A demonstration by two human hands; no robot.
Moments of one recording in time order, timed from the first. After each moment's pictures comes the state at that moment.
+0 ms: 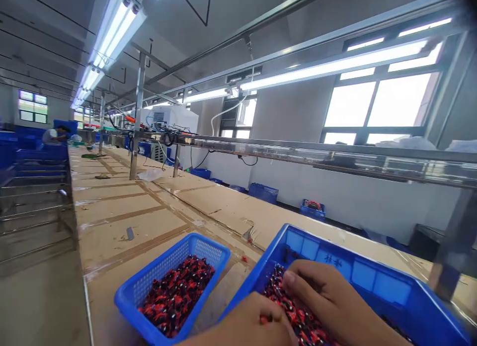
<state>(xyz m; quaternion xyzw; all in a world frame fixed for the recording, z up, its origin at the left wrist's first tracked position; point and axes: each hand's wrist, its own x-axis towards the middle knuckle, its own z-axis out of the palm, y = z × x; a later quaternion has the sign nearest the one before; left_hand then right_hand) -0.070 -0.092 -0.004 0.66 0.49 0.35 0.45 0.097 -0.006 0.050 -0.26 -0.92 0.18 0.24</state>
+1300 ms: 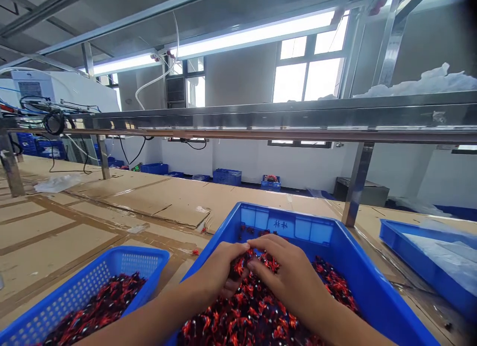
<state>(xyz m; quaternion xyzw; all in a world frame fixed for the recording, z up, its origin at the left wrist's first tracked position) -0.020 0.030 0.002 0.47 0.49 0.39 0.61 0.150 0.048 0.003 -0.31 -0.85 0.12 0.40</state>
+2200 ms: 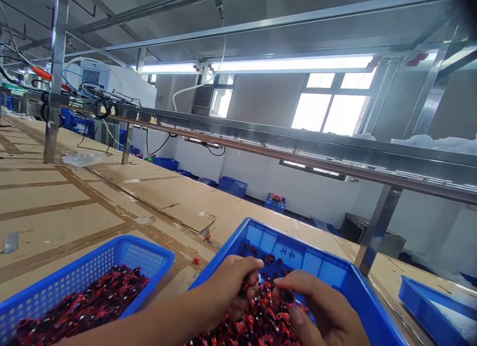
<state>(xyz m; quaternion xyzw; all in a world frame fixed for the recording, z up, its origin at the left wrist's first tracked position) -0.031 0.033 0.001 0.43 0.41 0.44 0.67 0.165 0.039 0.011 -0.18 -0.85 0.12 0.48</state>
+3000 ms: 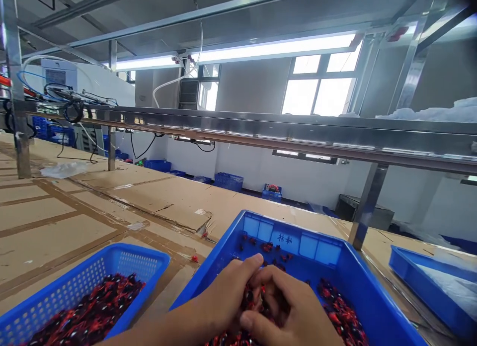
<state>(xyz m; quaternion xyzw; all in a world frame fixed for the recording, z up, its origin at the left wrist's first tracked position) -0.018 0.021 0.000 0.51 0.50 0.39 0.58 0.133 0.034 -0.009 -0.34 -0.81 0.32 0.35</state>
